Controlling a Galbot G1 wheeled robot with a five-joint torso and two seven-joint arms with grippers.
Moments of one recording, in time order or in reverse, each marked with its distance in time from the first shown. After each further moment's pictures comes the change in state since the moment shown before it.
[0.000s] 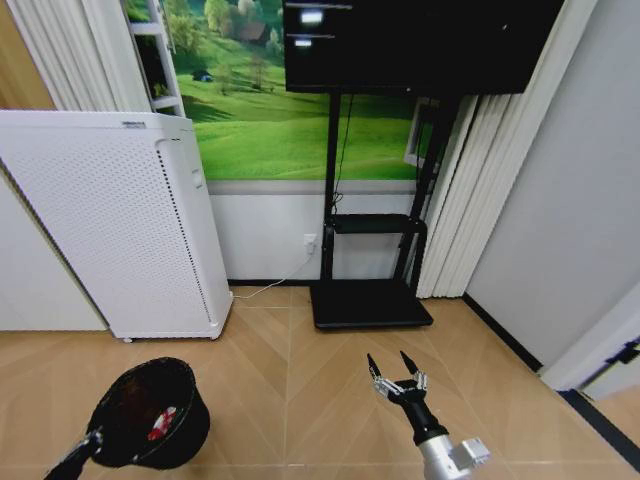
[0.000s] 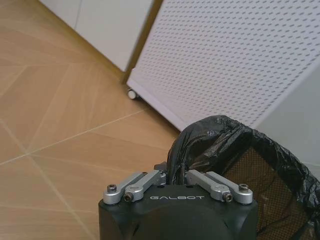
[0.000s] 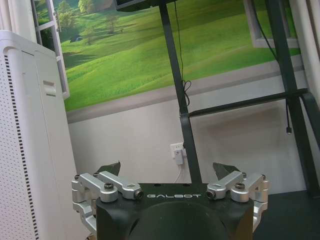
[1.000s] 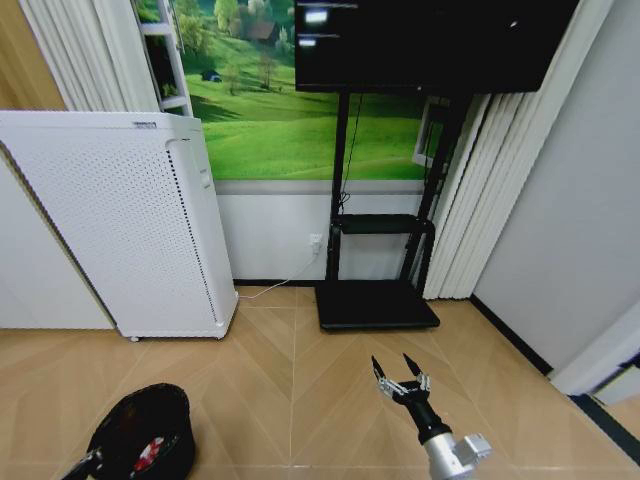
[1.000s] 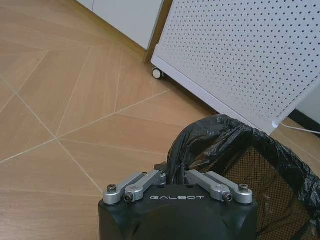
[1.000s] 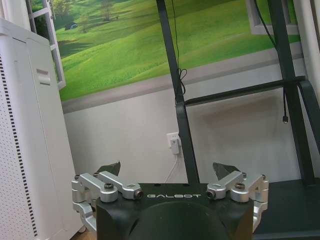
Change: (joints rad) left arm -0.126 0.064 0.079 0.247 0.110 0.003 0.013; right arm 0.006 -0.042 0.011 -0.043 0.034 -0.004 -0.002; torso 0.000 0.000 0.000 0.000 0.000
